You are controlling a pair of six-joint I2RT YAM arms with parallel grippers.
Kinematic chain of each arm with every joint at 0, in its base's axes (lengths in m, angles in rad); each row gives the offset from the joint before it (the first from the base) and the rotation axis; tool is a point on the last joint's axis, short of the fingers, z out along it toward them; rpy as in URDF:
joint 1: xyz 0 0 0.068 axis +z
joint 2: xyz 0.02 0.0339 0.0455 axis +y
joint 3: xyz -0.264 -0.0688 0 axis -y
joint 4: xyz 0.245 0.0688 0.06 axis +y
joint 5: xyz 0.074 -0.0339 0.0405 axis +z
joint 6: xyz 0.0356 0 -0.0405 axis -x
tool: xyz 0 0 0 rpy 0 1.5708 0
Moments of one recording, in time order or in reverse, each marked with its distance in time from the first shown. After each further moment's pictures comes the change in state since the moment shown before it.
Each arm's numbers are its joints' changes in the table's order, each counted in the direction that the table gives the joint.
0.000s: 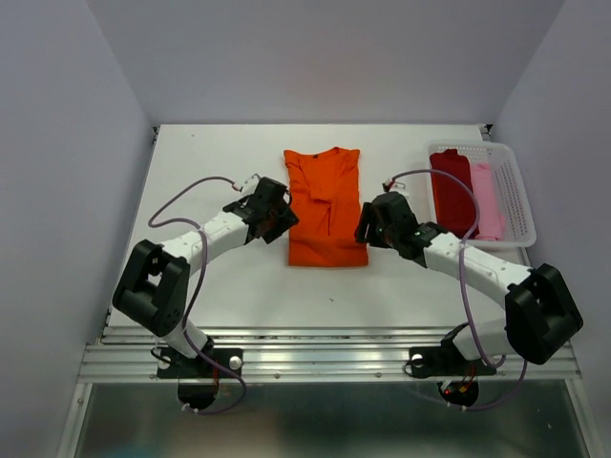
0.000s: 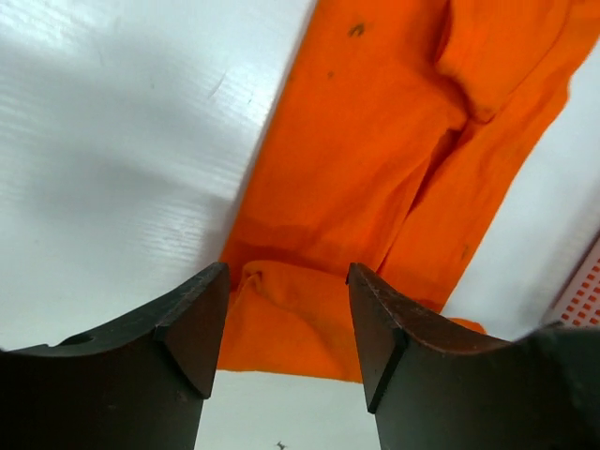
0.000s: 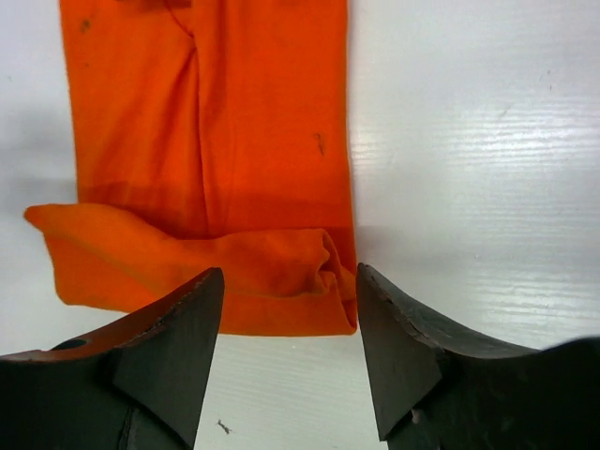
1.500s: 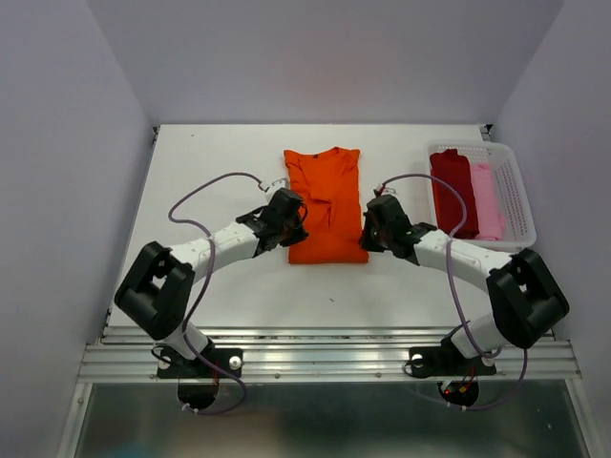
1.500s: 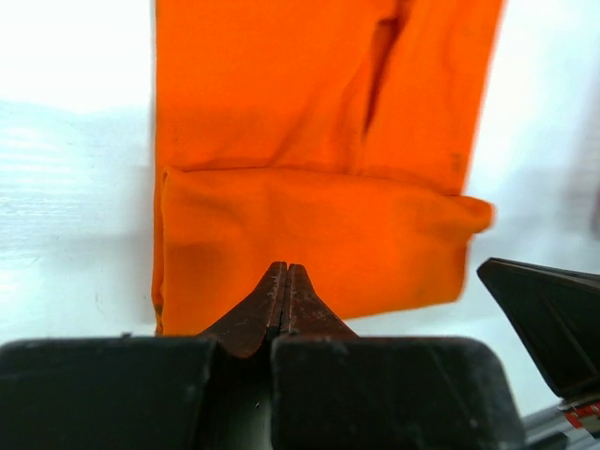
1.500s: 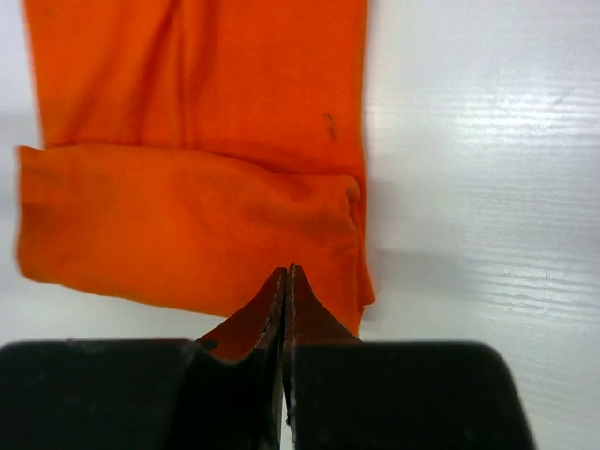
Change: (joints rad) left arm -0.122 0.027 -0.040 -0.140 -0.012 -0.197; right arm -0.016 0.116 -0.019 -0.071 0.076 0.041
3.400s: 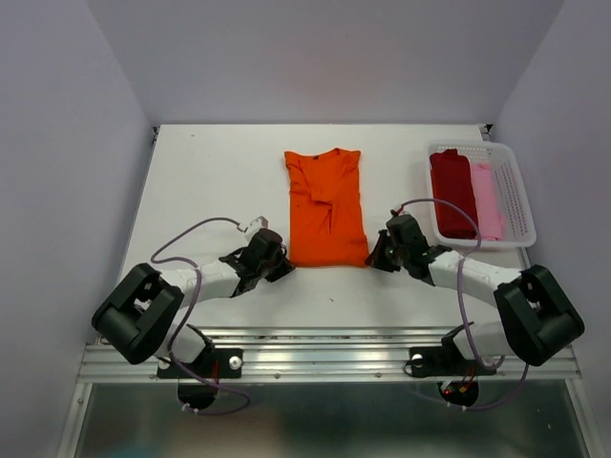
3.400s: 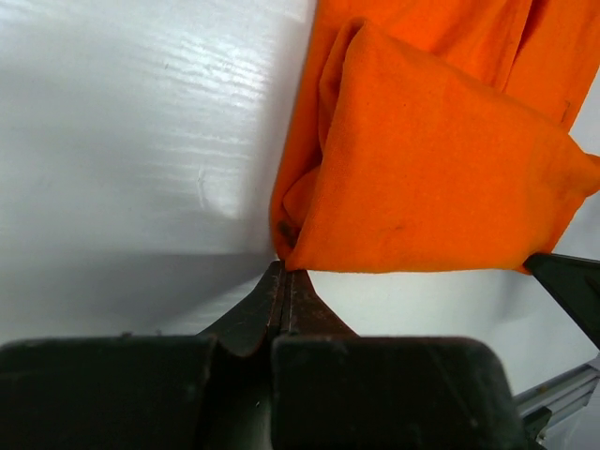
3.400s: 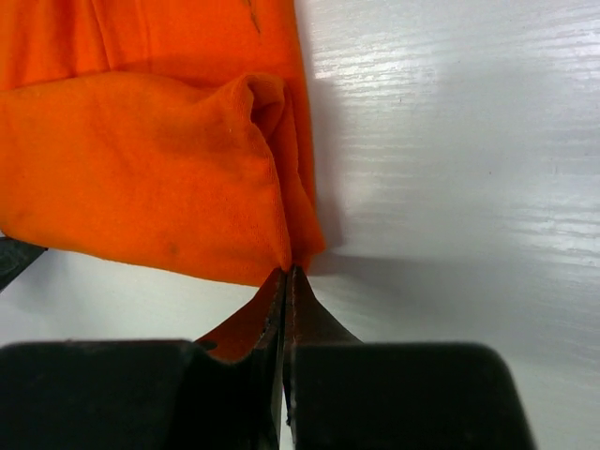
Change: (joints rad) left arm -0.008 -0.185 -0.443 -0.296 -0.026 0.185; right arm -0.072 -0.116 -0.255 -0.141 0.183 -0.107
